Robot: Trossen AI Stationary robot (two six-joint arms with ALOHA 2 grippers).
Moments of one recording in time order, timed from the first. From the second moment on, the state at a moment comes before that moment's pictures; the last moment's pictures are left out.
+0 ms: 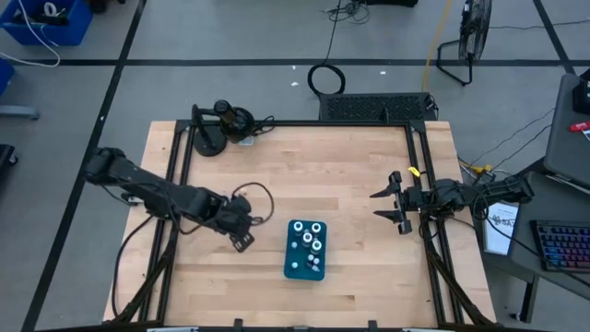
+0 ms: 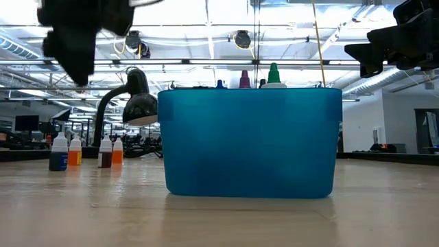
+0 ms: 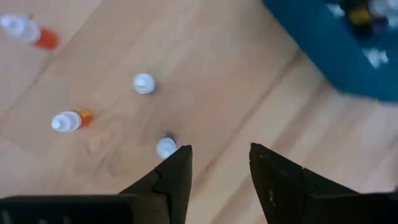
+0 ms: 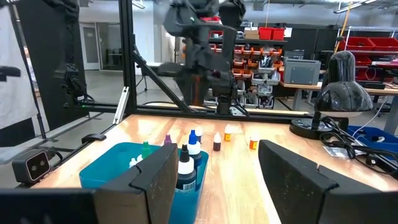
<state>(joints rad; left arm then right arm) -0.35 1.40 1.06 -0.94 -0.09 -1.06 0.18 0.07 0.01 0.13 0.08 -0.03</state>
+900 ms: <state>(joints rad) -0.30 1.51 0.86 -0.74 -0.08 -1.08 0.18 0.07 0.01 0.13 0.08 -0.03</state>
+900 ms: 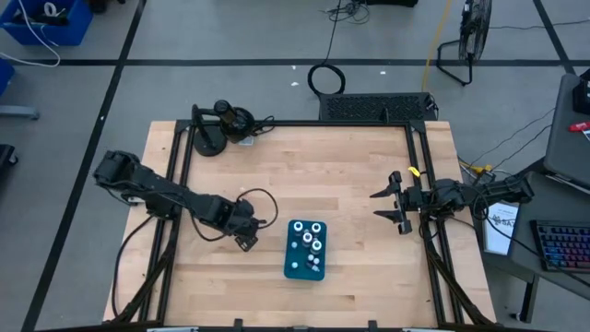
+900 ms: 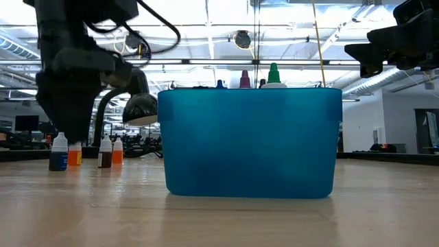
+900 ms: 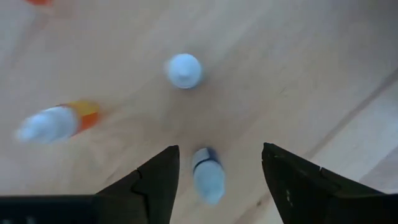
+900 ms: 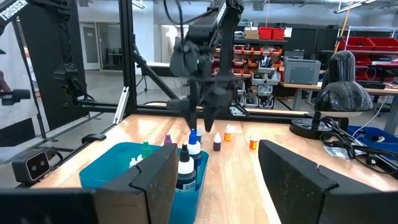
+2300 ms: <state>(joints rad) -0.30 1.61 0.86 -0.77 0.02 -1.06 0.18 0.07 0.01 0.13 0.08 -0.03</state>
